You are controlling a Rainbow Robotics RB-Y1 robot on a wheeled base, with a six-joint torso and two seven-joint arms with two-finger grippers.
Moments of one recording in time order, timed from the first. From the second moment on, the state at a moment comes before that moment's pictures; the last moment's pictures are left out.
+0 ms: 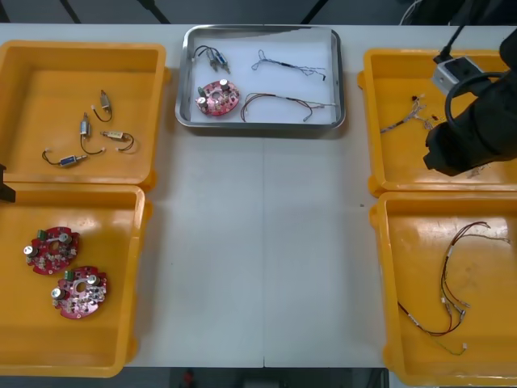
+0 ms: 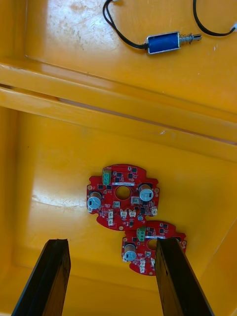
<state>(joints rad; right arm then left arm) -0.65 -1.02 0.24 -2.12 -0.98 1.79 1.07 -0.17 1.24 0.08 -2.00 1.12 1.57 -0.89</state>
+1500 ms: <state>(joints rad) -0.17 -0.92 -0.19 -2.08 -0.99 1.75 1.11 -0.17 1.24 0.08 -2.00 1.12 1.57 -0.89</state>
